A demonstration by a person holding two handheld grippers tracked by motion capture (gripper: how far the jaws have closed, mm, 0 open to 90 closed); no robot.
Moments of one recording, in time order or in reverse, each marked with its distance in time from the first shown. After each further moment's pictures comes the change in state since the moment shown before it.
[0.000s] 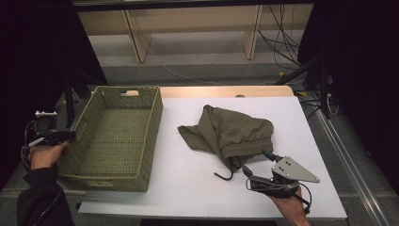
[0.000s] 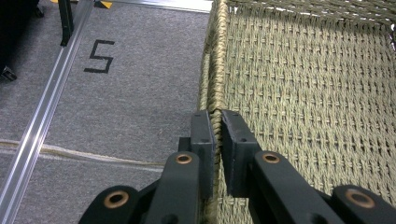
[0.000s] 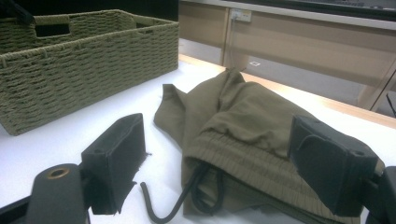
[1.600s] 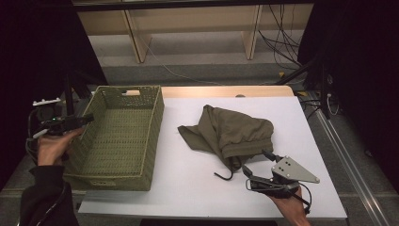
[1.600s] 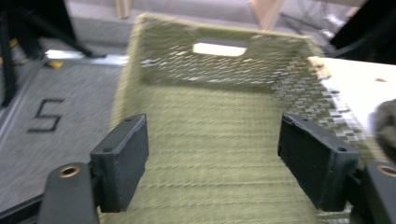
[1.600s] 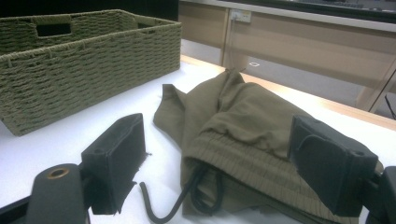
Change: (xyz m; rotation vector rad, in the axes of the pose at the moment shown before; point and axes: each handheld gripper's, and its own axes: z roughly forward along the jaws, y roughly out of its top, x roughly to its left) left arm -0.060 0.024 -0.042 -0.221 -0.226 0.059; right arm 0.000 0.000 0.000 -0.003 -0.002 -0.007
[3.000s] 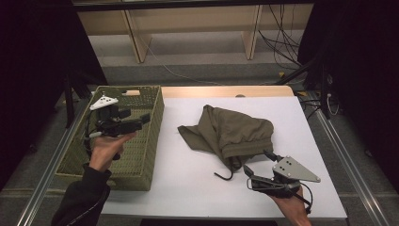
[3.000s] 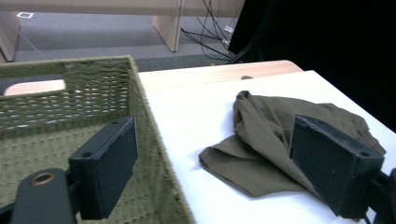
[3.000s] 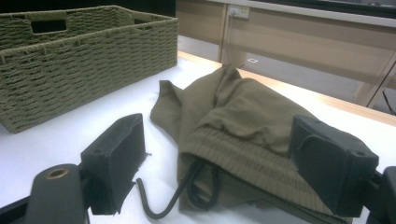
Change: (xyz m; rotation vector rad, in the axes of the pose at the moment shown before) left arm -0.138 -0.019 0.019 -0.087 -0.317 0.150; right arm -0.003 -0.001 -0.001 0.020 -0.007 0.006
